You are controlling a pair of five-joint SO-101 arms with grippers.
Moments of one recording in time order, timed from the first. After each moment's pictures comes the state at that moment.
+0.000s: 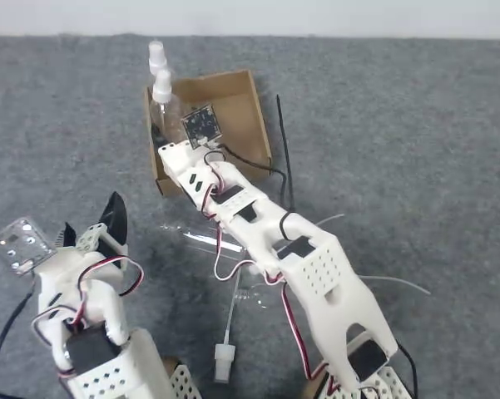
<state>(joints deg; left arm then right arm) -31.7 -99.3 84.4 58.2 19.3 -41.9 49.8 -7.3 -24.6 -8.0</state>
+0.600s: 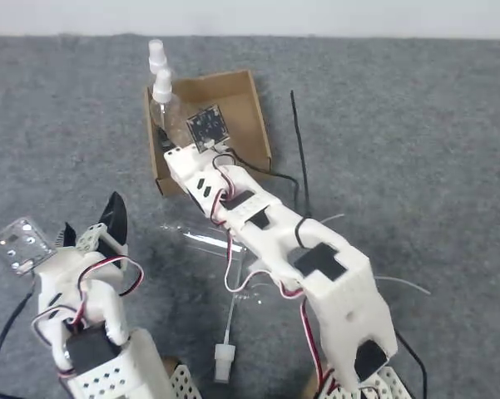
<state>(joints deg) -31.7 -99.3 84.4 58.2 19.3 -41.9 32.1 12.4 -24.5 -6.0</state>
